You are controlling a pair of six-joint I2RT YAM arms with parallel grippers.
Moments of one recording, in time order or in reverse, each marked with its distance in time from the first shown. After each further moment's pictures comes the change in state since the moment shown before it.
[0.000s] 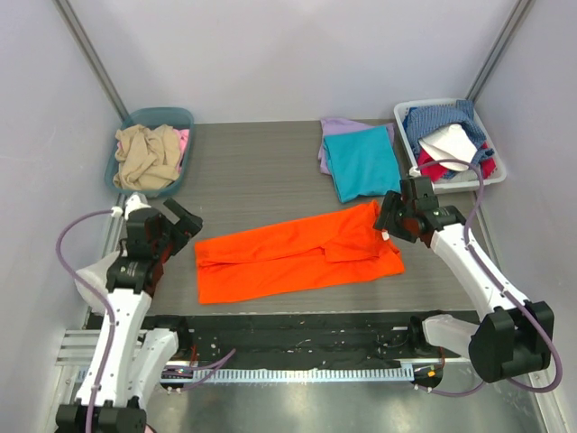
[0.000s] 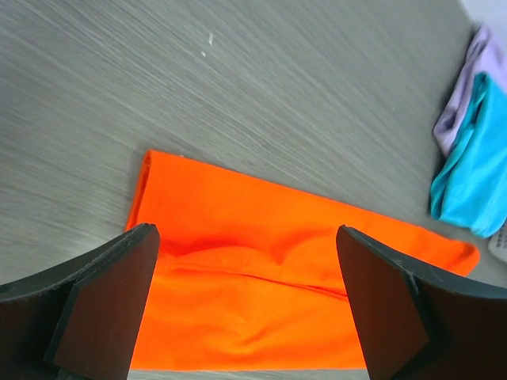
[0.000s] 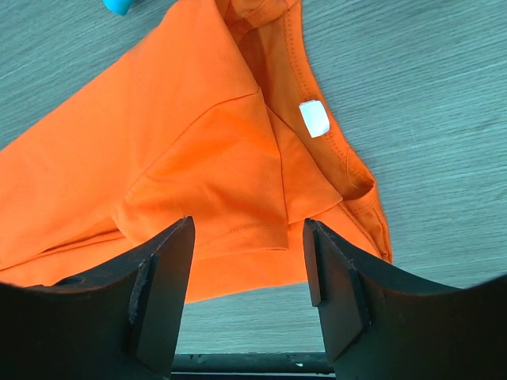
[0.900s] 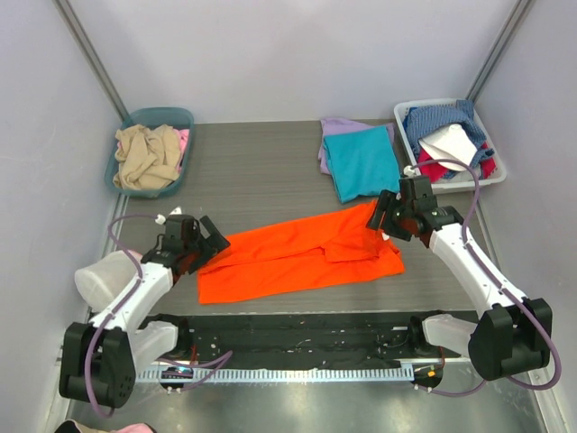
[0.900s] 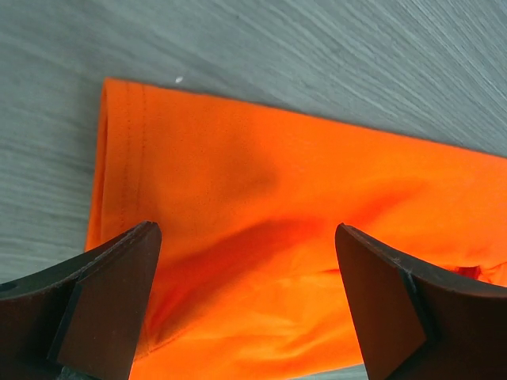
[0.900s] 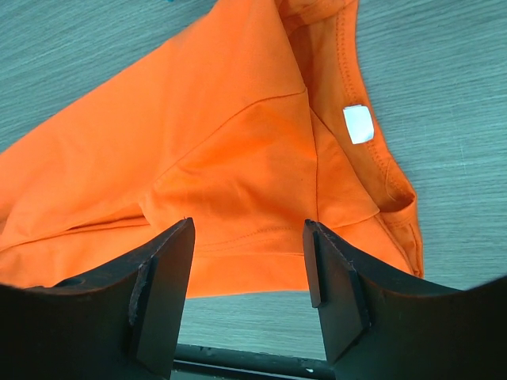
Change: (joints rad) left arm -0.127 0.365 -0.216 0.319 0.096 0.000; right arm 0.000 0.016 -0.010 0.059 -0.106 -0.027
